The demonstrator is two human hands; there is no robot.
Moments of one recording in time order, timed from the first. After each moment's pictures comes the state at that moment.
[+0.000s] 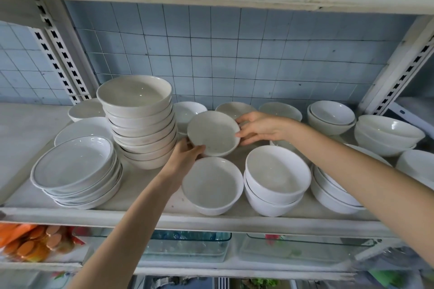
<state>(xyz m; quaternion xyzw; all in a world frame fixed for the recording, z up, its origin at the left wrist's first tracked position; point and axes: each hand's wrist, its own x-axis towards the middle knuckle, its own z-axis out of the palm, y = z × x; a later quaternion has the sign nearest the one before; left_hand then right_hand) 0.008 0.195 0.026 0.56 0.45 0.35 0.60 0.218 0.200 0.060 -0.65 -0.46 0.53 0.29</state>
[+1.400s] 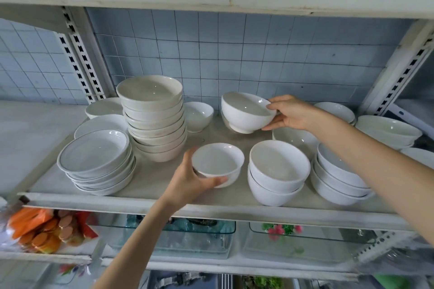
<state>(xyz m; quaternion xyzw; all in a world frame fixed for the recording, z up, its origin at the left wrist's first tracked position) -0.024 0.156 -0.012 0.69 0.44 0.32 0.48 0.232 0.166 0.099 -0.66 -0.36 0.47 0.47</state>
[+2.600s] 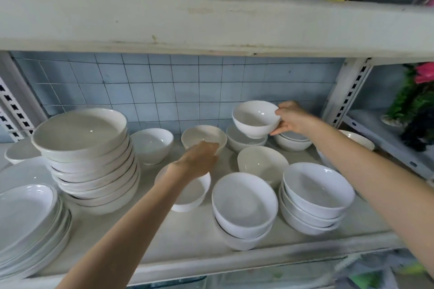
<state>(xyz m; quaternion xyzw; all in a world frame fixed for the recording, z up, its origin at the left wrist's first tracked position) 0.118 0.251 0.035 0.92 0.35 0.03 0.17 0.335 0.175 0.112 -0.77 -0.29 0.31 0.48</state>
